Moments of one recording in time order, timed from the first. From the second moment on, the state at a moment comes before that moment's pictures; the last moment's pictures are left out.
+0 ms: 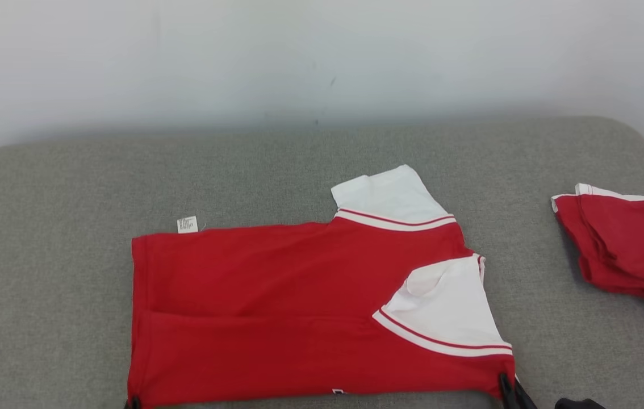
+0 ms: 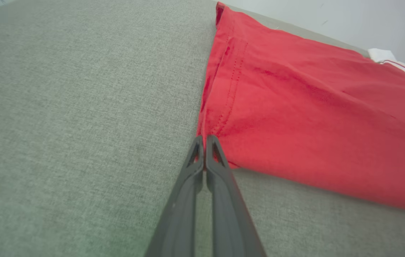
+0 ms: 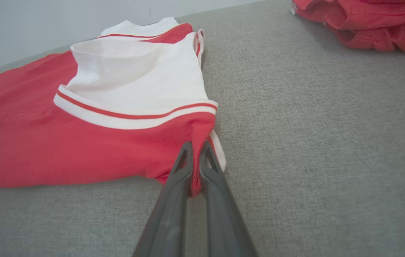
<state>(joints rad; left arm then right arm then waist) -0.04 0.05 0.07 0.55 -0.31 -0.07 -0.26 0.01 -0.11 0.04 0.49 0.26 0.13 -0.26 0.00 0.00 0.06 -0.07</state>
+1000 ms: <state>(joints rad) -0.14 0.05 0.07 0.50 -0.19 -0.07 -0.26 -0.15 -0.10 0.01 0.47 0.19 0.13 -0.26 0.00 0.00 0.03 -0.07</state>
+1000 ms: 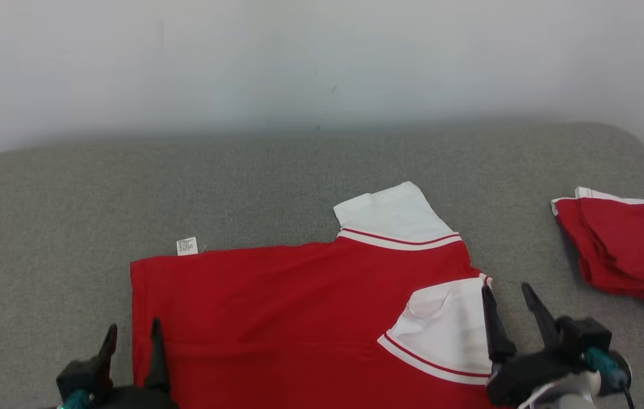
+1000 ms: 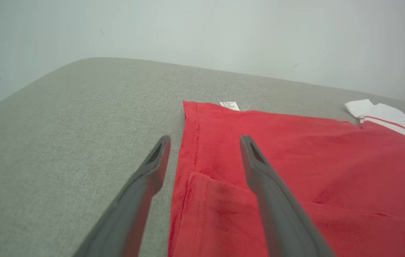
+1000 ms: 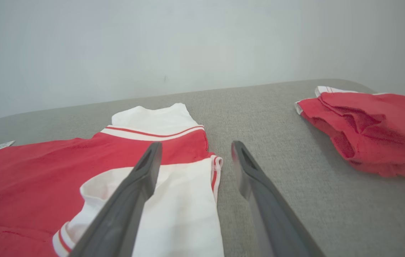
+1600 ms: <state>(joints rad) -0.66 0.11 0.06 0.90 -0.17 -0.11 -0.26 -0.61 -0.18 0.09 0.63 0.19 0.13 -0.26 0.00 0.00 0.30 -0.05</state>
